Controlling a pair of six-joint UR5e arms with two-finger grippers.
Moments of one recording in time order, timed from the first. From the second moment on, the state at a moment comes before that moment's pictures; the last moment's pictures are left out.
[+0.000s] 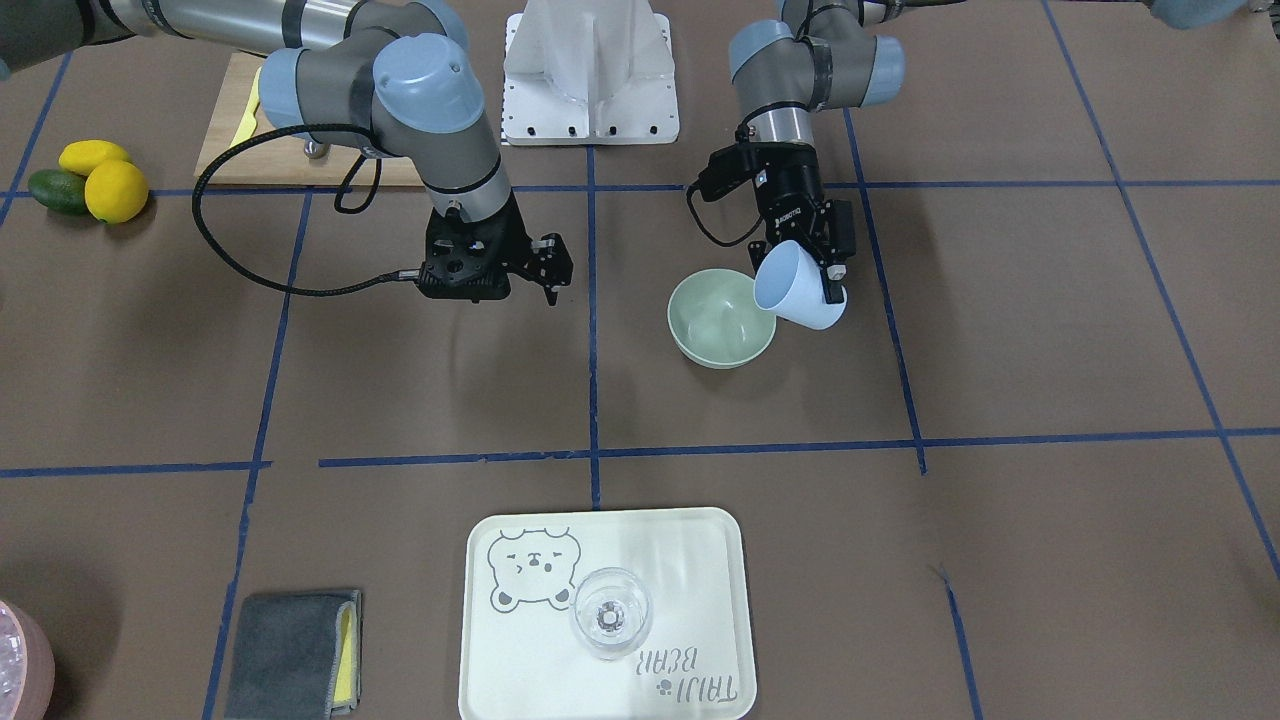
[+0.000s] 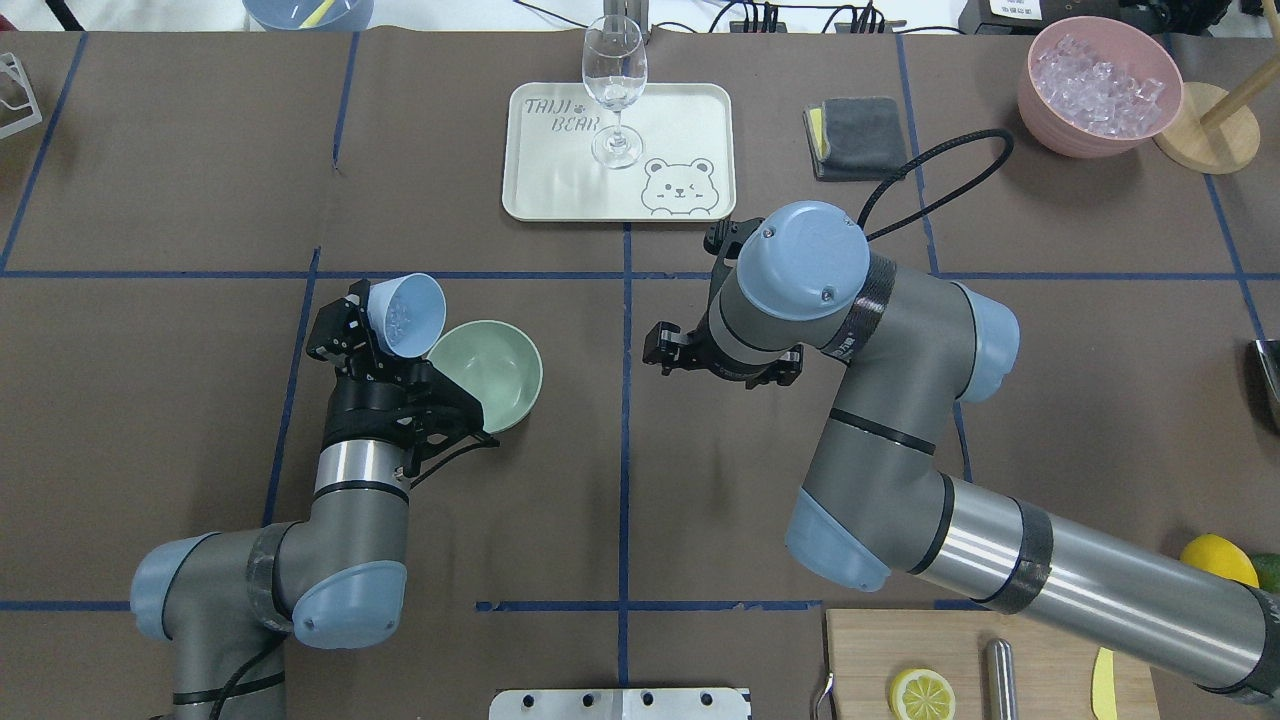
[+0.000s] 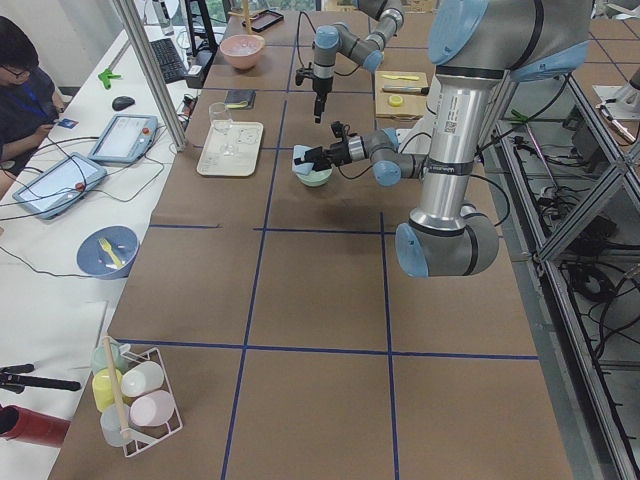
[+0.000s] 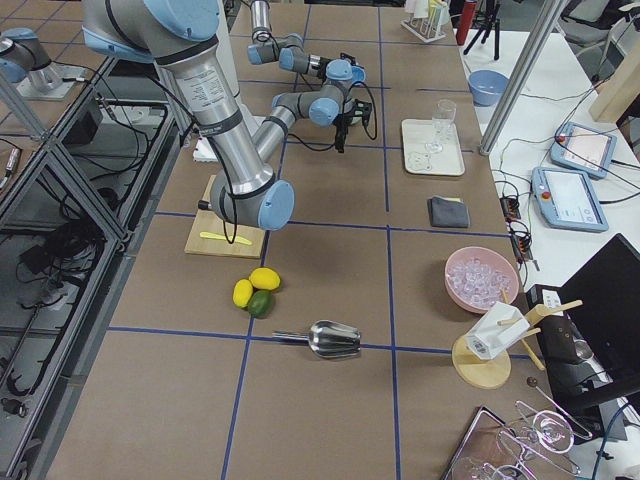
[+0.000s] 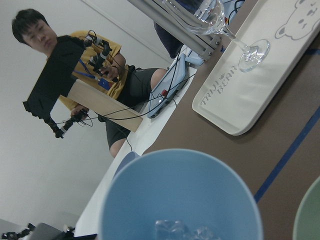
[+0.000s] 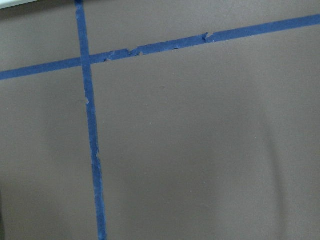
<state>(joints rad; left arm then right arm) -0.21 -1.86 -1.79 -1.87 -0.39 -0.32 0.53 -0.96 1.71 -1.48 1.89 1.36</state>
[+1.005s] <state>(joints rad) -0.20 -1.84 -1.75 -1.86 -0.24 0.28 0.53 -0.96 1.71 -1.47 1.89 1.36</state>
